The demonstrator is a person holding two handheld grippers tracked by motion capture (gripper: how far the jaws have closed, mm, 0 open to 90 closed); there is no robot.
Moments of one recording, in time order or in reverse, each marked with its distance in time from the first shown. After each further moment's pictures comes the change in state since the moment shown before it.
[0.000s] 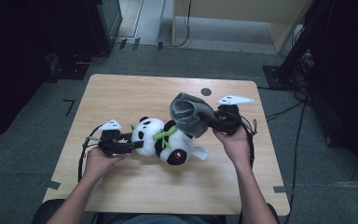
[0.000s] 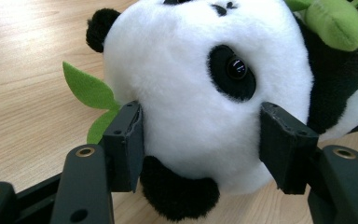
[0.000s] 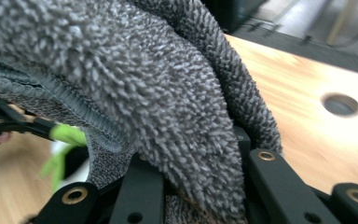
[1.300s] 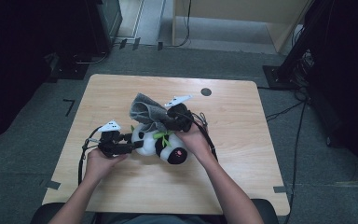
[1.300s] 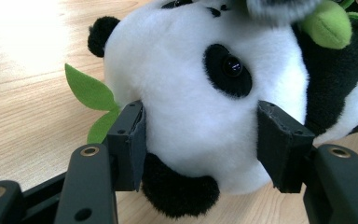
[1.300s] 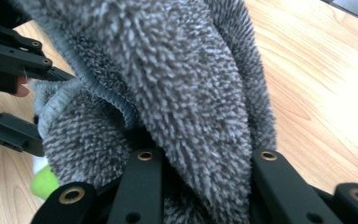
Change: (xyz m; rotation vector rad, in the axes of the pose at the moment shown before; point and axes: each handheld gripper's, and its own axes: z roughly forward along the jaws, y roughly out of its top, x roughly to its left) left arm -0.002 -0.003 0.000 -0.027 0.012 -0.012; right arm 0.056 0.008 0.128 0.207 0.074 -0.169
